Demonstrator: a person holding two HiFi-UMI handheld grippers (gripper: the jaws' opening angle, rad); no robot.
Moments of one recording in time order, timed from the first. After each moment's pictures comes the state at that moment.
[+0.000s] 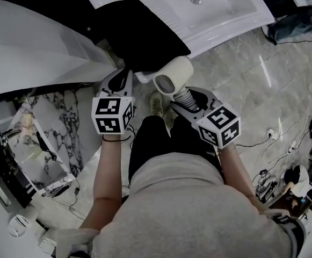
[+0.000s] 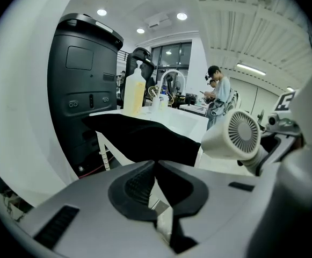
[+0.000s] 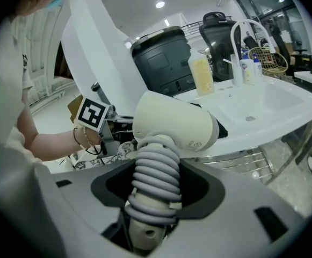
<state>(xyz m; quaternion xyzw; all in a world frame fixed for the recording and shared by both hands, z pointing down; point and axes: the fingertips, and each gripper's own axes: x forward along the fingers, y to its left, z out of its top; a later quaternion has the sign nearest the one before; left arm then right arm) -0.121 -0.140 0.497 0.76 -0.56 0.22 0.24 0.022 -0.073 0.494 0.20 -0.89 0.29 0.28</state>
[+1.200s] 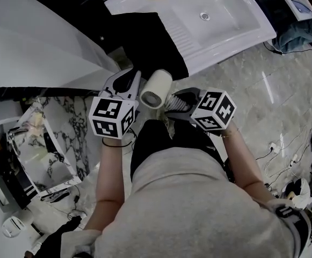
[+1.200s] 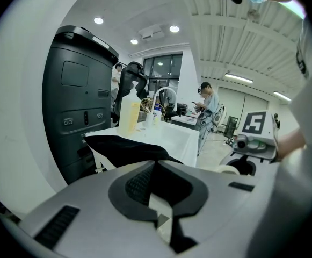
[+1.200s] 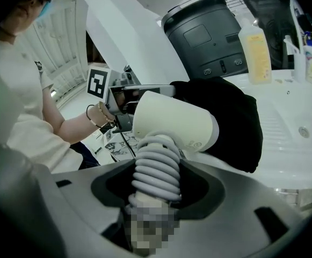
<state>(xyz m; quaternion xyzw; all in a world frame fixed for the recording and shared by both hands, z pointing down) -0.137 -0.147 0.425 0.80 -0.53 0.18 0.21 -0.046 -0.050 0.486 -0.03 -0.90 0.26 0.33</state>
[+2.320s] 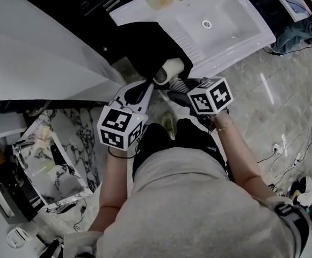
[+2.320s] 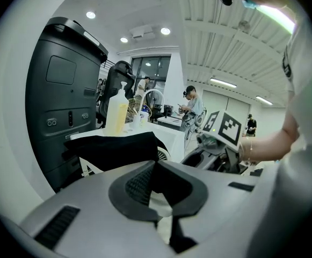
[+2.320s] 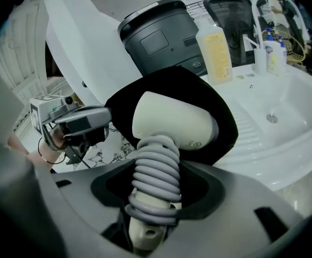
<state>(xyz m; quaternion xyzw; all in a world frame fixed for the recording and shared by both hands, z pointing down) -0.134 -0.143 0.417 0.85 -0.45 0.17 0.21 -0.075 -0.139 0.506 0.16 -0.86 0.34 0.34</state>
